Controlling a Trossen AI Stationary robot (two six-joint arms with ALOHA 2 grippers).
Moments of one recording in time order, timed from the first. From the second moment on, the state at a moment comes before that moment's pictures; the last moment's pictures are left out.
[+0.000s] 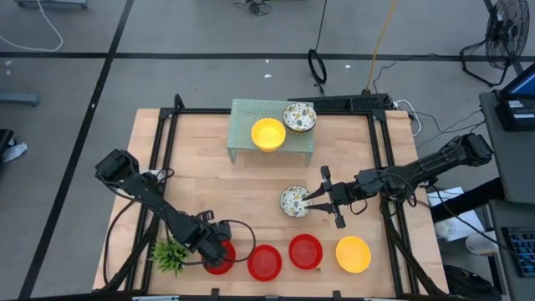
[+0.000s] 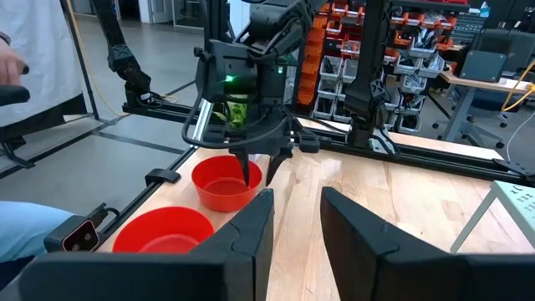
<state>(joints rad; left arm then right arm) -0.66 1.72 1.06 -0.74 -0.12 -0.90 0.31 1.04 0.57 0.36 0.08 -0.07</state>
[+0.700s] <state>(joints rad) -0.51 1.70 1.06 -0.66 -0.05 -0.79 0.31 1.04 0.57 0.36 0.08 -0.06</state>
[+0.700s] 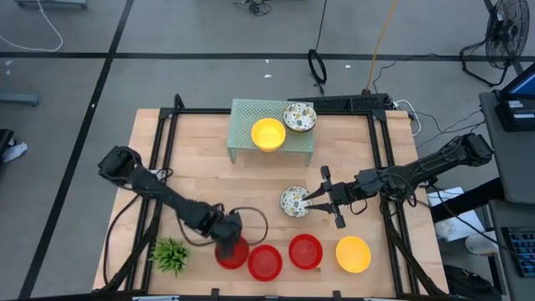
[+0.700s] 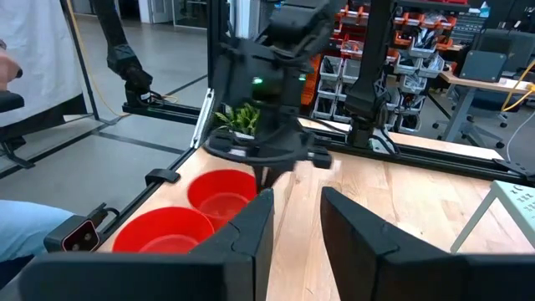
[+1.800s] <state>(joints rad) 0.25 1.11 1.07 -0.86 -0.33 -0.48 0.31 1.04 0.57 0.36 0.08 -0.06</state>
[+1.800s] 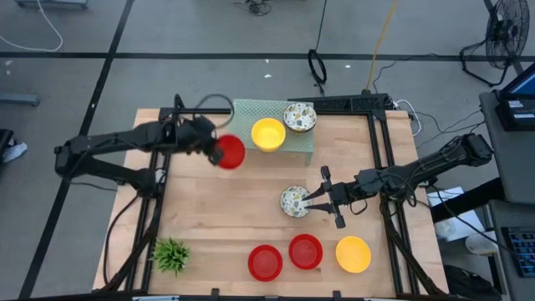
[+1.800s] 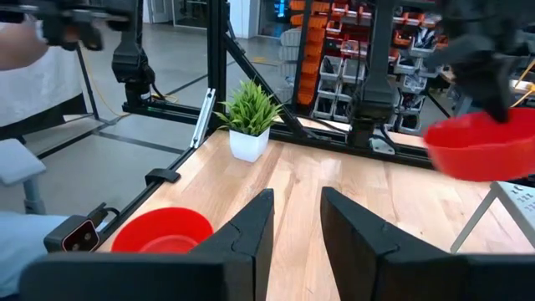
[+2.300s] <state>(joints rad) 0.68 1.23 1.07 -0.51 -0.11 -0.35 0.31 1.04 0.57 0.36 0.08 -0.07</state>
